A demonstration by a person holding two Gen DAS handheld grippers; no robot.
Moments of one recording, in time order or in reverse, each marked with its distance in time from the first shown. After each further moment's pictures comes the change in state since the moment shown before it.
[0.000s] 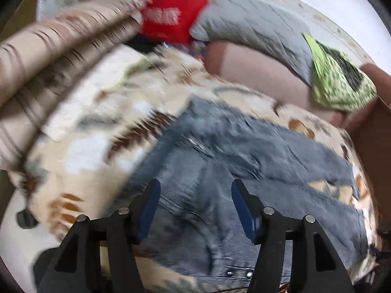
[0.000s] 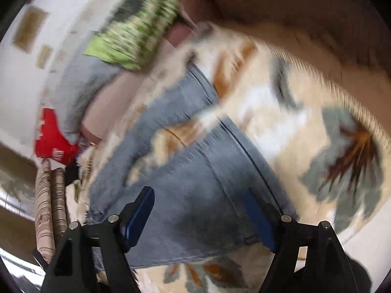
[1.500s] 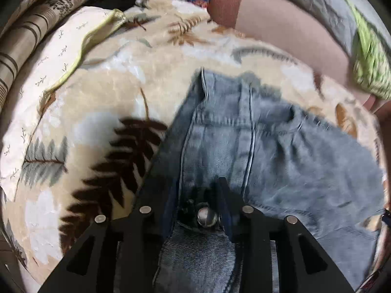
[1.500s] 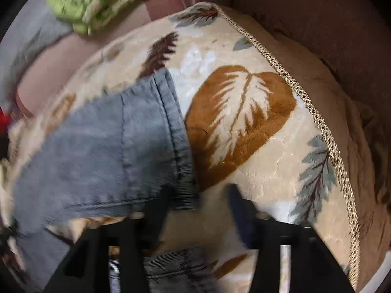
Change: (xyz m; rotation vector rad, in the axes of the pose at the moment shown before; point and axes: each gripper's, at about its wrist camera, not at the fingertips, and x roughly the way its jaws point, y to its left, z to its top) left arm 0.139 0.009 0.109 0.042 0.256 0.053; right arm 0.137 0.032 0.147 -0.258 0.094 -0.348
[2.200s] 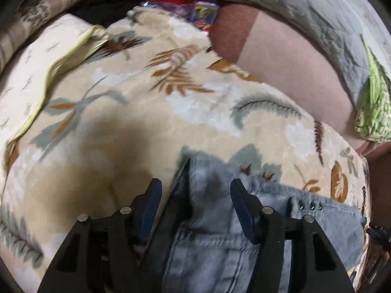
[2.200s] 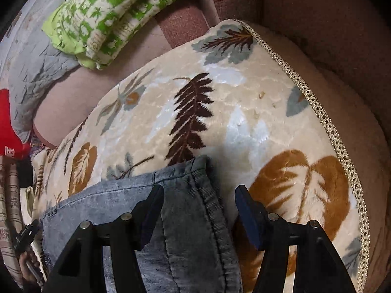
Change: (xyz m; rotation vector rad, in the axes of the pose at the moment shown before) left arm 0.048 0.007 0.097 -0.076 -0.066 -0.121; right arm 0.036 0.016 0.096 0.013 -0.039 0.151
